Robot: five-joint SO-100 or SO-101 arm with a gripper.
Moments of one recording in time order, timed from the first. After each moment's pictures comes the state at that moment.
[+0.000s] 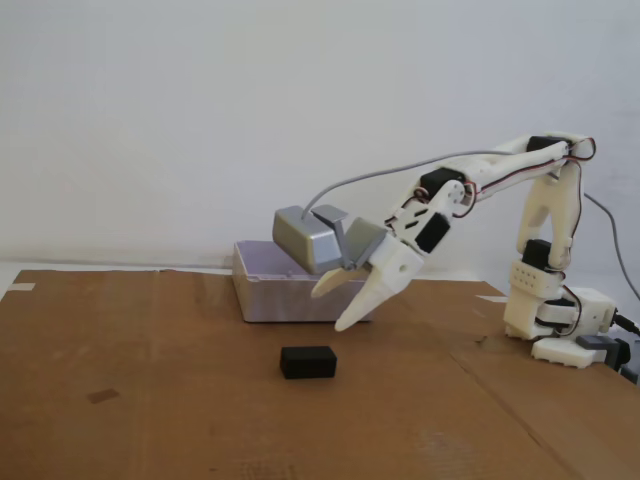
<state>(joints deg) -11.3 84.1 104.9 30.5 7.6</state>
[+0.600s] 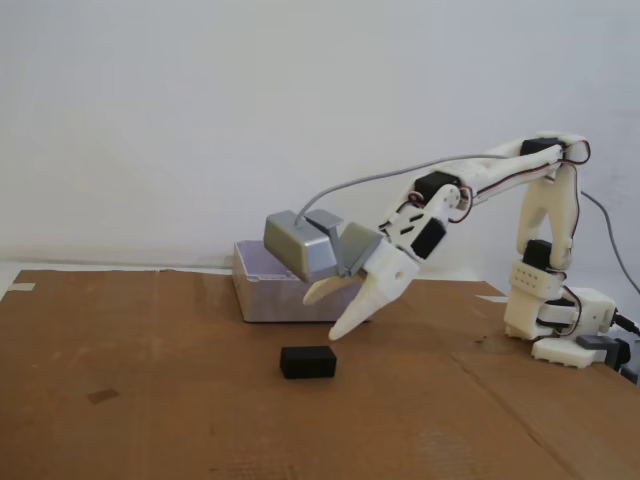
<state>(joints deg) -13.3 78.8 99.6 30.5 7.6</state>
